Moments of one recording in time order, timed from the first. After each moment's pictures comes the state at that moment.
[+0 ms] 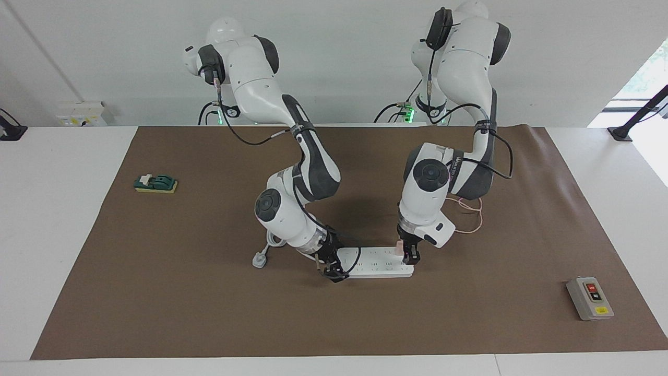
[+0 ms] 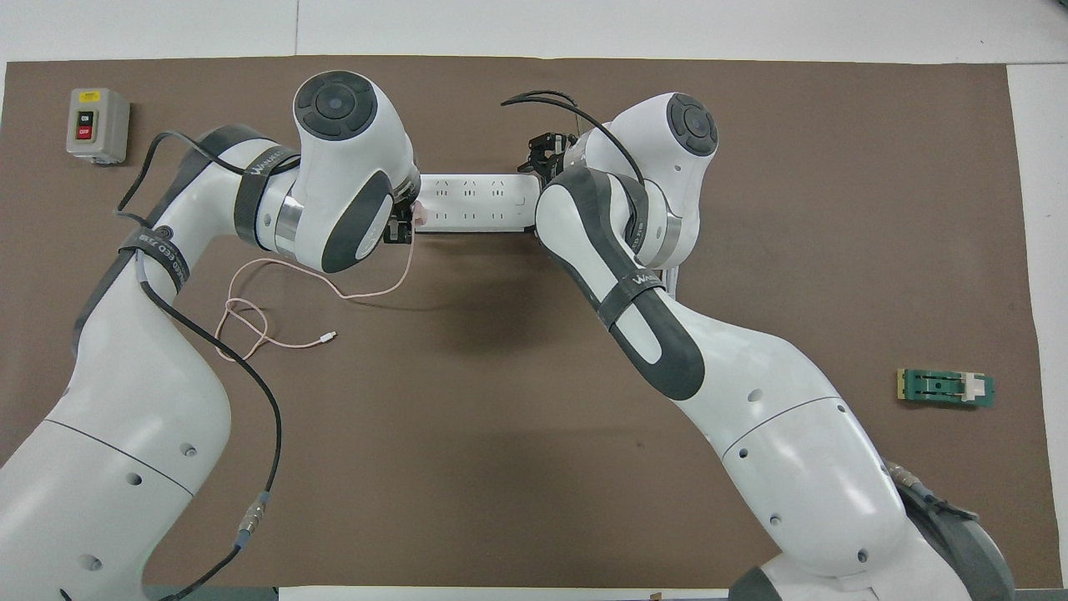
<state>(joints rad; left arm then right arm) -0.28 0.61 -0.18 -1.44 0.16 2.06 -2.00 0.51 0.86 -0.15 -1.22 0.74 2.22 1.47</state>
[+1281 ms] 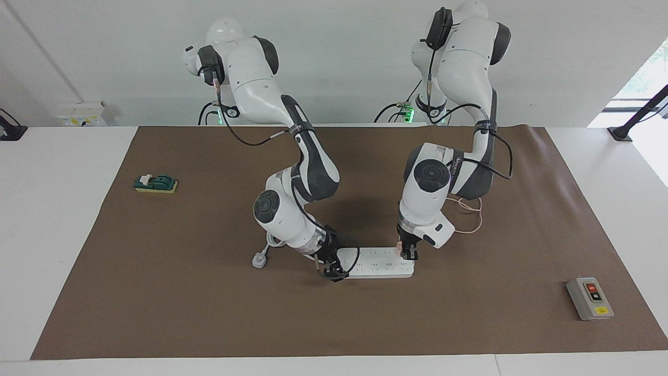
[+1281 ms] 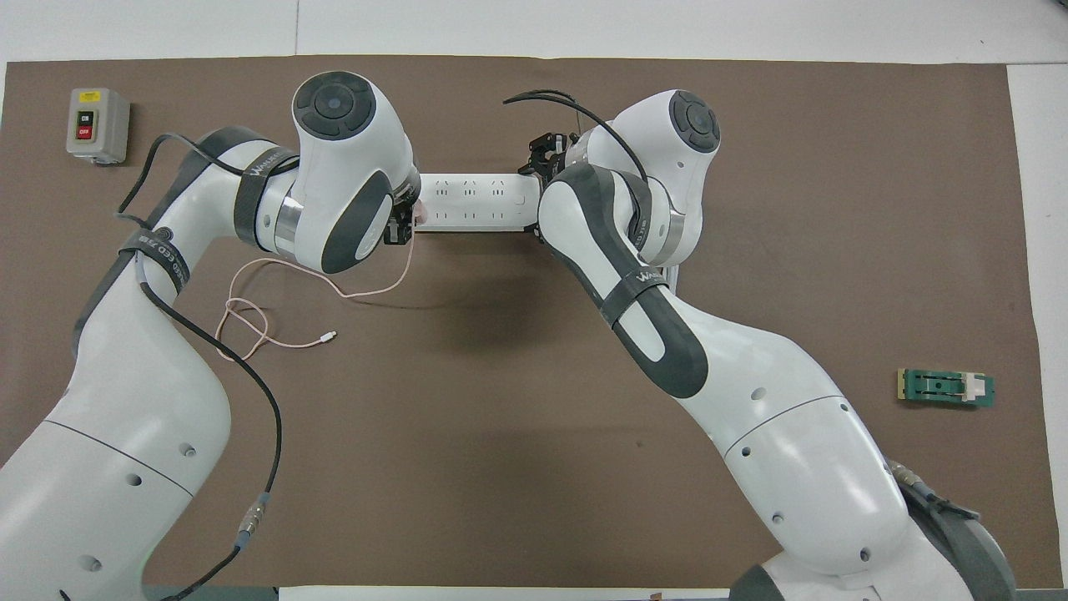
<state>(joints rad) -0.28 0.61 -0.18 -1.44 0.15 2.06 -1.96 0.51 0.86 -0.15 -1.22 0.74 2.20 1.48</state>
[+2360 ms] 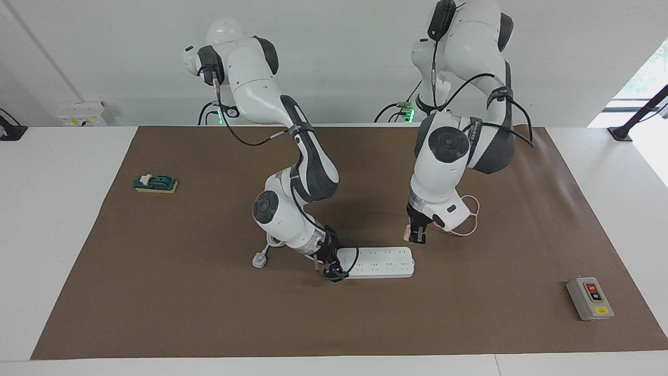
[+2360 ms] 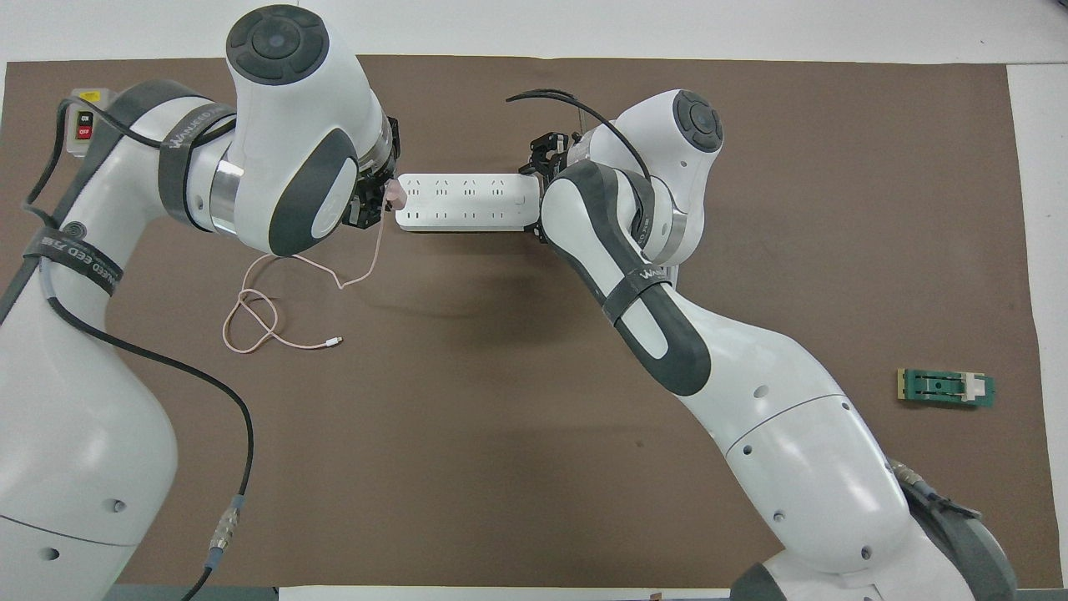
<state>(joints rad) -0.28 0.52 -0.18 -1.32 0.13 1.83 -1.65 0.50 0.87 -0.15 -1.22 0.76 2.20 1.48</state>
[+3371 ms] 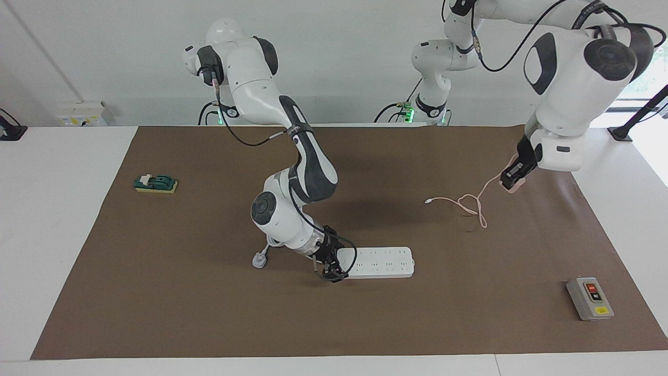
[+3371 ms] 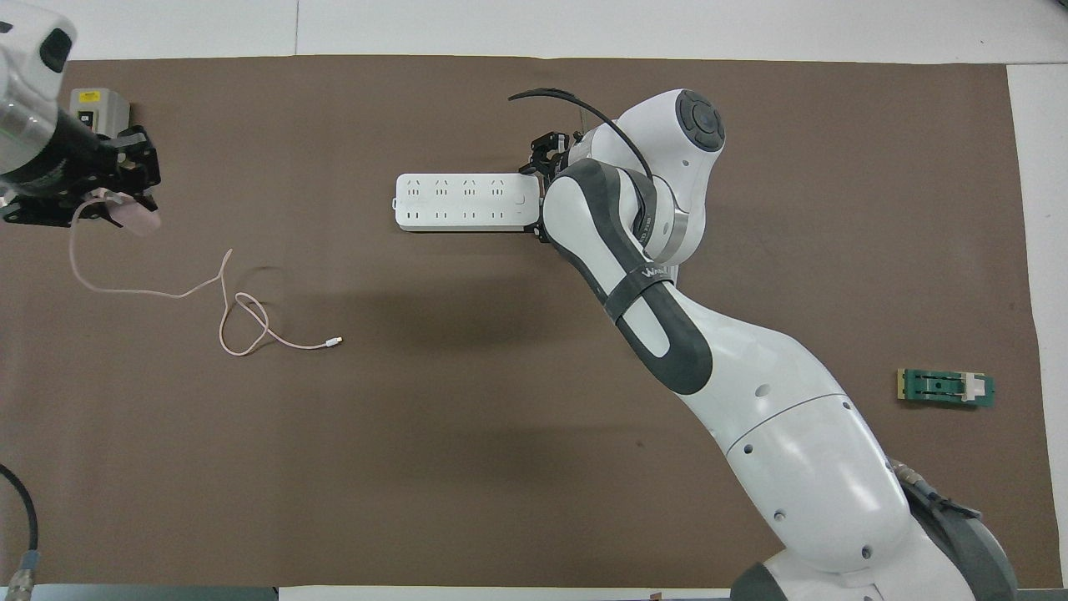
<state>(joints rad) 0.04 0.23 -0.16 -1.34 0.12 1.48 -0.52 0.50 0.87 -0.15 -1.22 0.77 2.20 1.48</state>
